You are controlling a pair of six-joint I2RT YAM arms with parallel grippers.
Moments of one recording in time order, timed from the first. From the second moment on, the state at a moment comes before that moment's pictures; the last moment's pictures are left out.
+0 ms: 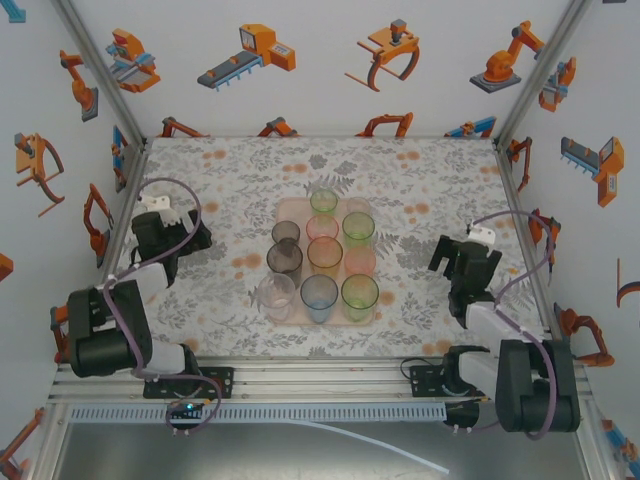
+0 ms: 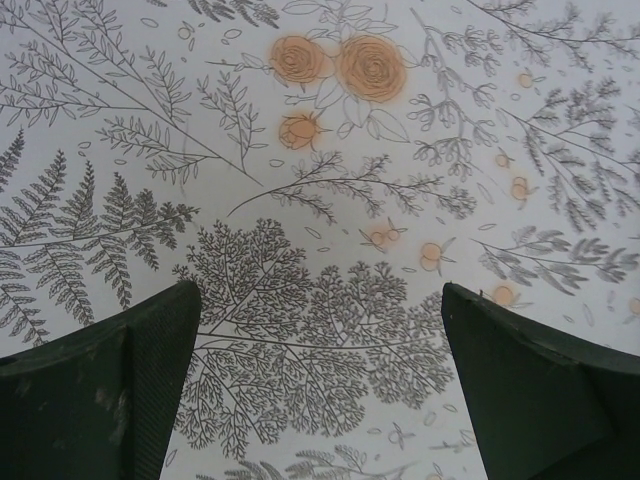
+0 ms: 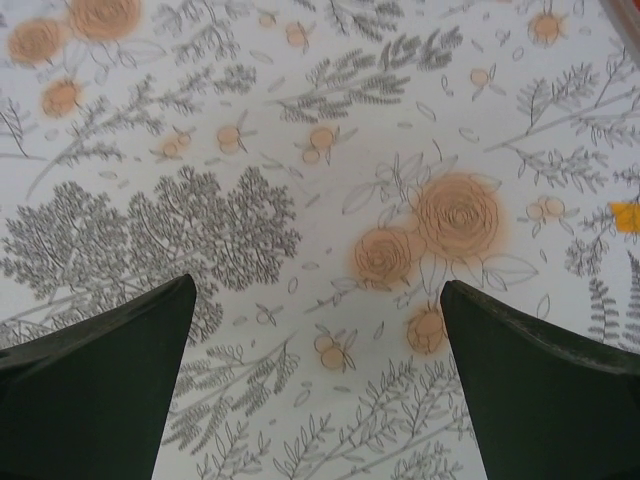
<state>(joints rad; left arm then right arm) 0.13 1.43 0.49 0.41 0.17 -0.13 0.00 1.11 0.23 0.40 0.27 0.16</state>
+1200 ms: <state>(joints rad) 0.00 1.54 0.39 0.75 0.02 -0.05 -0.03 1.55 0.37 0.79 0.10 0.06</state>
